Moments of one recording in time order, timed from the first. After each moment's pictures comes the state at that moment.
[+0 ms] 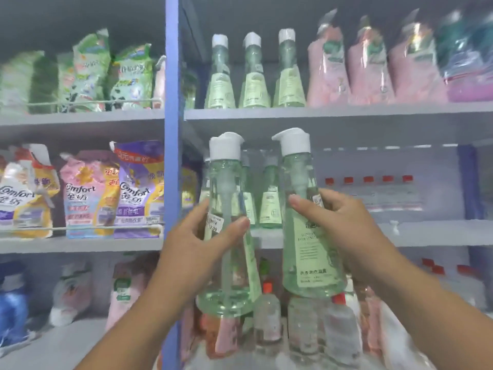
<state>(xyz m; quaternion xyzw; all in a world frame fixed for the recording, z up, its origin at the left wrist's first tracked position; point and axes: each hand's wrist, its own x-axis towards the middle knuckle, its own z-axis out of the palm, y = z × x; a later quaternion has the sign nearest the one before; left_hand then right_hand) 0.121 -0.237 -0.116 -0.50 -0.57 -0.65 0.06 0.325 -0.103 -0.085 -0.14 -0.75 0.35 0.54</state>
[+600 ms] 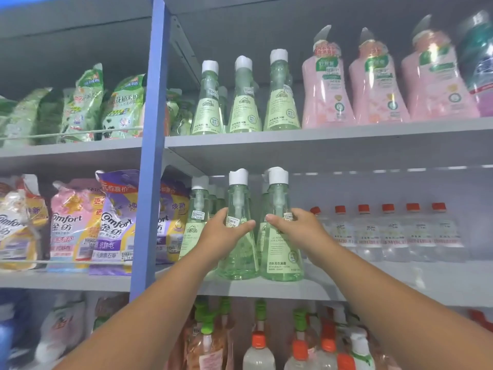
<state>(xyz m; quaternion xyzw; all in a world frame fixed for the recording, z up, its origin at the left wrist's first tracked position) 0.072 -0.044 -0.035 -0.44 -0.69 -0.57 0.07 0.236 0.068 -0.027 -0.20 -0.77 0.38 0.47</state>
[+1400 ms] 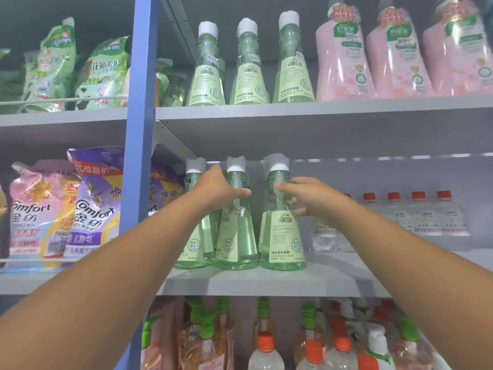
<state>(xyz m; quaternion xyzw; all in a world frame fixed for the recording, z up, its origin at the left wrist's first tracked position) 0.029 -0.031 0.038 -0.47 -0.75 -0.44 0.14 0.213 0.097 0.019 -0.20 -0.80 0.39 0.41</state>
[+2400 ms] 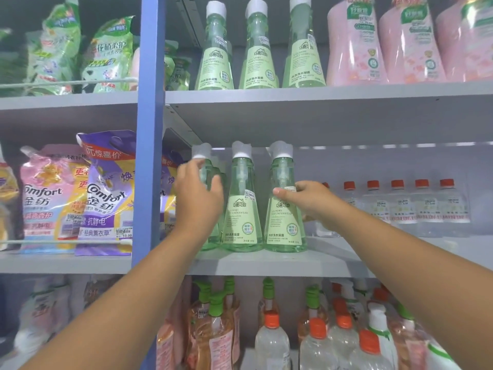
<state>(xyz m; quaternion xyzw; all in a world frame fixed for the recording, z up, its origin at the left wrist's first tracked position) 0.022 -0.061 -0.030 -0.40 -0.58 -0.64 0.29 0.200 0.094 -0.013 -0.26 -0.81 0.32 0.42</state>
